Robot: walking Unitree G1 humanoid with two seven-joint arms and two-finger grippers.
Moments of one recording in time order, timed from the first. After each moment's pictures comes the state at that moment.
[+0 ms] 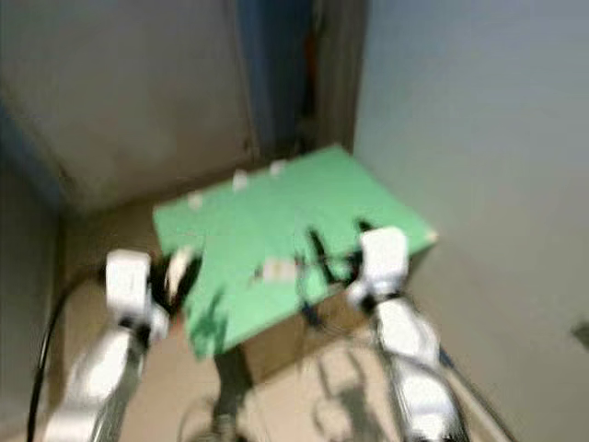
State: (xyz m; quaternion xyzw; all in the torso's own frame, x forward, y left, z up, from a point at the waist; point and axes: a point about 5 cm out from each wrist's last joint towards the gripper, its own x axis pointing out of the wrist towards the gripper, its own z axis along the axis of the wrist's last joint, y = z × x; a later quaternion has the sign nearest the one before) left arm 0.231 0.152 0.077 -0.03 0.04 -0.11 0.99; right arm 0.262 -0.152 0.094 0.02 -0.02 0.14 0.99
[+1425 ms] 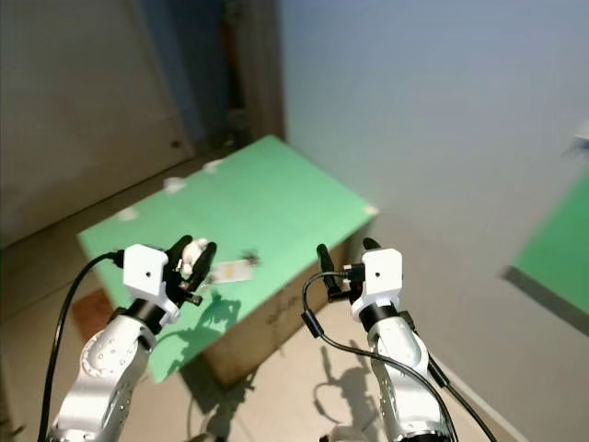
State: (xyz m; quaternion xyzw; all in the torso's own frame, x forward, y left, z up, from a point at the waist) left arm 0.256 0.143 0.081 0.00 -0.01 -0.17 0.99; right arm 0.260 -0.151 0.065 0.01 0.01 0.12 0.99
